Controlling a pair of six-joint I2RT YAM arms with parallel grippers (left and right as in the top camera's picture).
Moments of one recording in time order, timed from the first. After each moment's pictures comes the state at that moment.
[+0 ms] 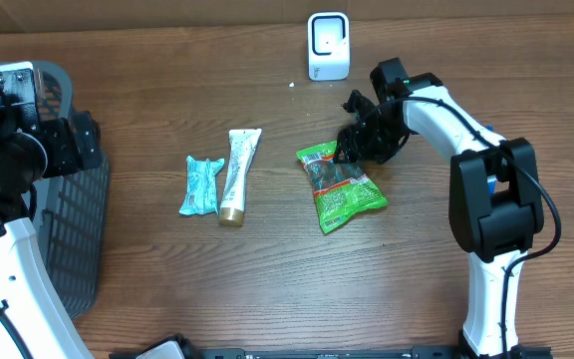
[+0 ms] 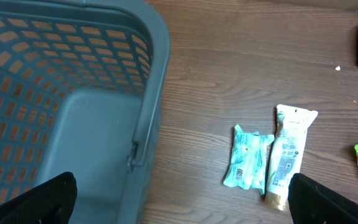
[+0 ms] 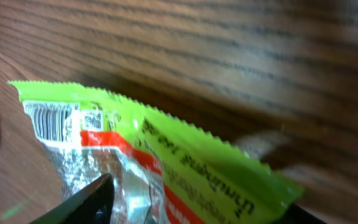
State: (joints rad) left arm 0.43 1.37 1.83 -1.31 0.12 0.19; right arm 0.28 2.24 1.69 -0.94 -0.49 -0.04
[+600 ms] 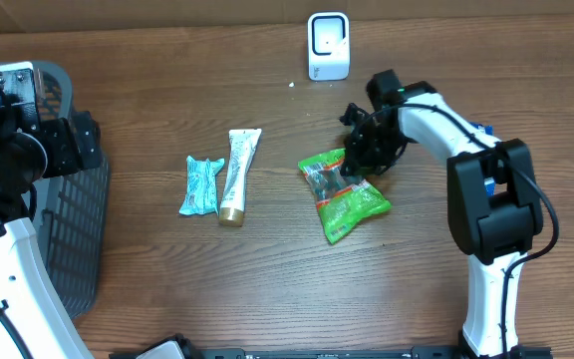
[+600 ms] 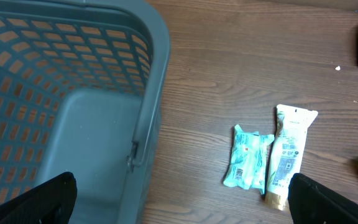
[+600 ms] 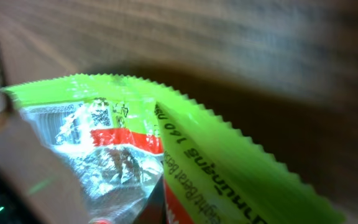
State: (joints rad) left arm 0.43 1.37 1.83 -1.31 0.12 0.19; right arm 0.27 2.23 1.63 -1.01 -0.57 -0.04
